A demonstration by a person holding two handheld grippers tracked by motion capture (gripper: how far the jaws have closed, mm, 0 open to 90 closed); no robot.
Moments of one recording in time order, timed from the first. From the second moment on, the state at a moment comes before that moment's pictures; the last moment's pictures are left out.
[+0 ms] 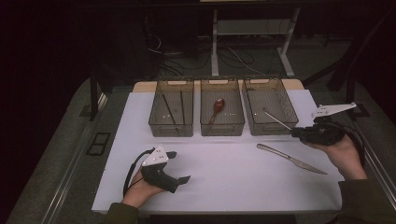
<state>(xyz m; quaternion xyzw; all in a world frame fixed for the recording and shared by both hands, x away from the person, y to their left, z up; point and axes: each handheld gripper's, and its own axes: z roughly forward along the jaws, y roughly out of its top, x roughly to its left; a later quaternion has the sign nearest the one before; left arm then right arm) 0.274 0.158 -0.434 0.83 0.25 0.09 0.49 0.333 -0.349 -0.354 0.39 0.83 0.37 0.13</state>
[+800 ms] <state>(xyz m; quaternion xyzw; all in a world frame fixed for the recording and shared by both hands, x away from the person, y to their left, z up) 0.272 0.158 -0.434 0.83 0.25 0.09 0.49 0.406 -0.336 -0.349 0.46 0.80 0.35 0.17</state>
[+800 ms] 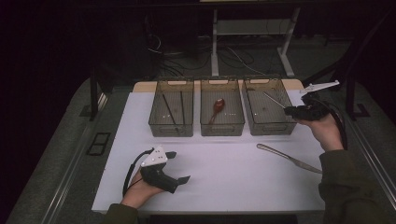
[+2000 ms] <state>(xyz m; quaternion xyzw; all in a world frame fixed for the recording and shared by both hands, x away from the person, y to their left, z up) 0.272 0.159 -0.433 0.83 0.25 0.08 0.50 0.485 -0.297 -0.394 0.49 0.82 0.28 0.11</state>
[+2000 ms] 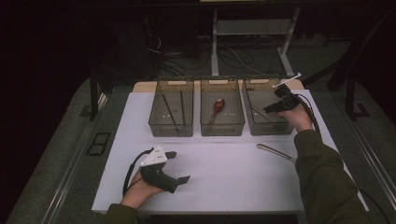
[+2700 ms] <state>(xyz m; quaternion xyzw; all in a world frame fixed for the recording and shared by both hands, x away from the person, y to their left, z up) 0.272 0.160 -0.433 0.83 0.25 0.08 0.49 0.438 -0.311 -0.349 0.44 0.81 0.36 0.15</state>
